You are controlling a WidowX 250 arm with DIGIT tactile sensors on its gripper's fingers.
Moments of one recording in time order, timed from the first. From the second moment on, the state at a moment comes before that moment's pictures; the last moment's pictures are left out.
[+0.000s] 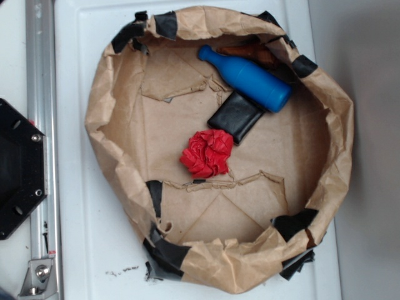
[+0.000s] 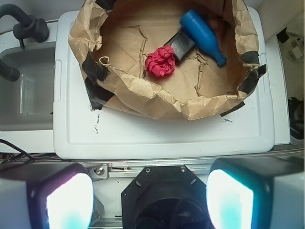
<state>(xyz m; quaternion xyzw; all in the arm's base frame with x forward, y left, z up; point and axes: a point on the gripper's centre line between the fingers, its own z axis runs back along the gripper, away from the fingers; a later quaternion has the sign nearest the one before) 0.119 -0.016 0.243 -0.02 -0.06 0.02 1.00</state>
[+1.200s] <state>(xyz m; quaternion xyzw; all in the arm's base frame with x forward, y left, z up) 0.264 0.009 0.085 -0.04 -0.03 0.25 0.97</state>
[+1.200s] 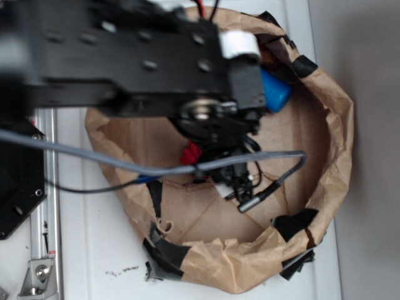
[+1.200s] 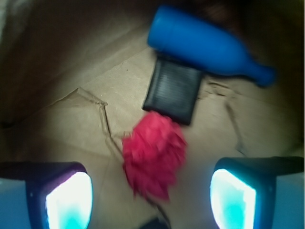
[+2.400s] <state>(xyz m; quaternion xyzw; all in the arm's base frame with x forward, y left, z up) 0.245 -0.011 0.080 -0.03 -0.04 0.11 0.99</state>
